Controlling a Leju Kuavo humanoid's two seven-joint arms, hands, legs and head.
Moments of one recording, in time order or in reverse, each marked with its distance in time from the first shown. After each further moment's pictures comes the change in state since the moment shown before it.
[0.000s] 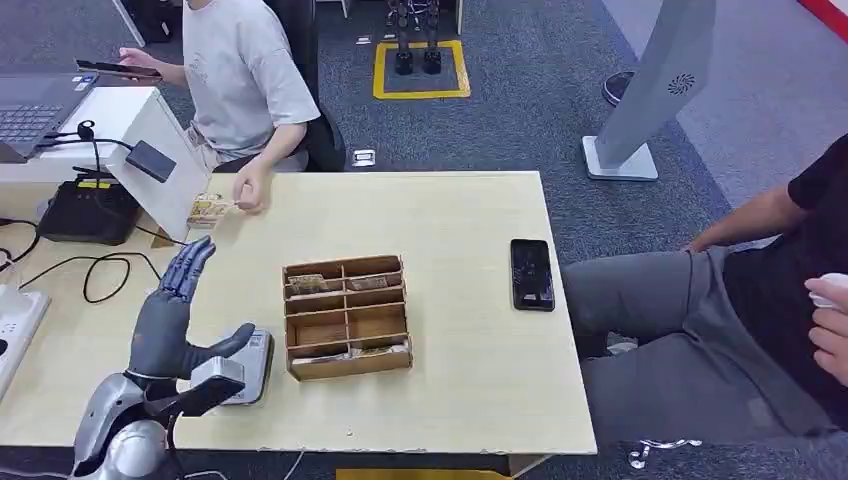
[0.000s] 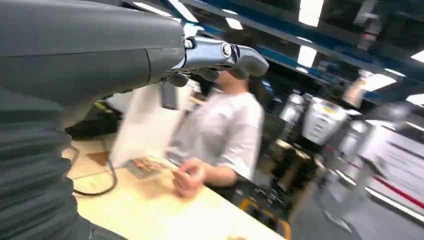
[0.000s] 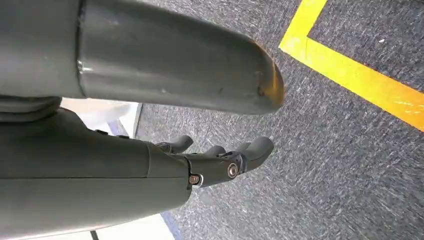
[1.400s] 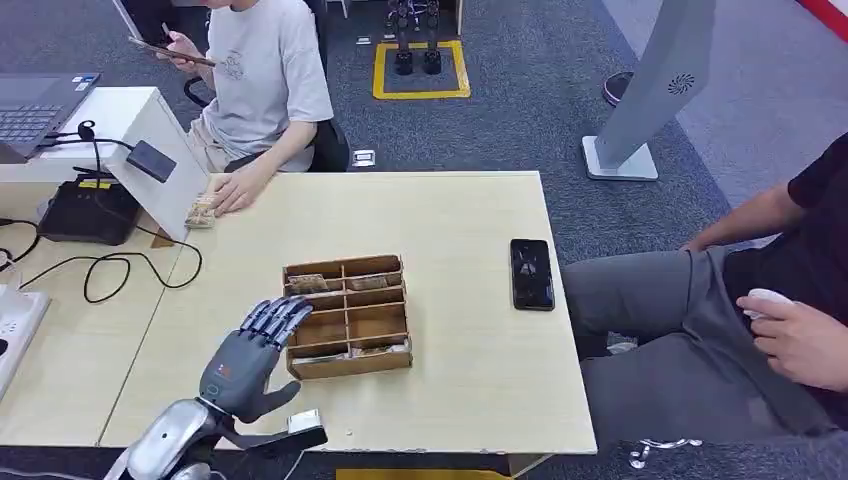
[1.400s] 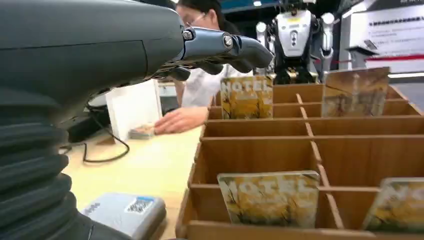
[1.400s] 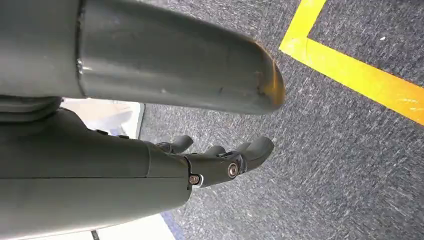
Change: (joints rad) left arm -0.001 0.071 -0.307 0.033 -0.341 -0.091 0.294; right arm -0.001 0.000 -0.042 0.000 0.005 -0.005 0.001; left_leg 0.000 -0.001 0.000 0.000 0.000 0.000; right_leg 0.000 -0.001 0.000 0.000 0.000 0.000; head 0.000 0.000
